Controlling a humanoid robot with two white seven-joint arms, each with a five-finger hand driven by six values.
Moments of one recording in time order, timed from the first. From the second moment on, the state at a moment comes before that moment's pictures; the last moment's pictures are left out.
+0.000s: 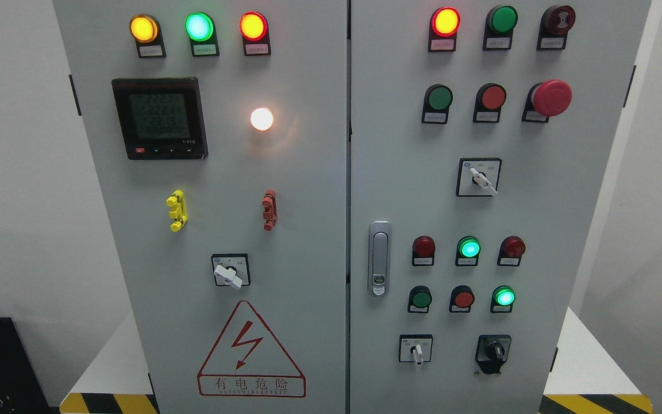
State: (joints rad) left arm 0.04 -0.10 0.00 -0.03 0.00 -0.05 -0.01; right arm 0.10 -0.03 -0.34 -2.03 1.11 -0.22 0.48
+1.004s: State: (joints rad) left arm 0.04 -0.10 0.00 -0.03 0.00 -0.05 -0.01; right arm -0.03 -0.05 -0.05 -2.07 1.45 0.16 0.51
